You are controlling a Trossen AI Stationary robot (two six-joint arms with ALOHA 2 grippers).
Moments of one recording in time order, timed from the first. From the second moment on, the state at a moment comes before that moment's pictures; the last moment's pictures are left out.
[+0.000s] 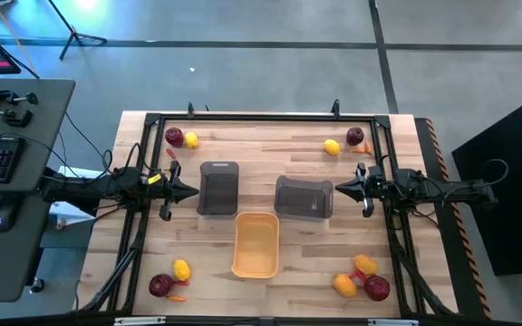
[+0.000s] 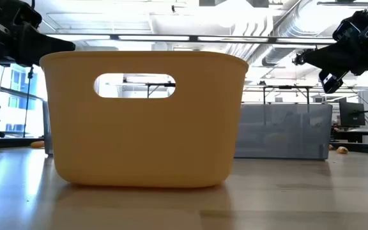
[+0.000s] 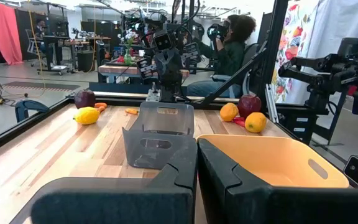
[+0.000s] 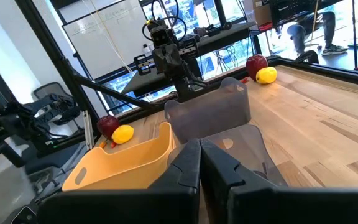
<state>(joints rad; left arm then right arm) -0.05 0.00 0.01 0.01 -0.01 -0.05 0.03 0.01 0.03 -0.04 0.07 0.36</state>
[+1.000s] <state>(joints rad) -0.05 0.00 0.01 0.01 -0.01 -0.05 0.03 0.02 0.03 0.20 0.19 0.66</state>
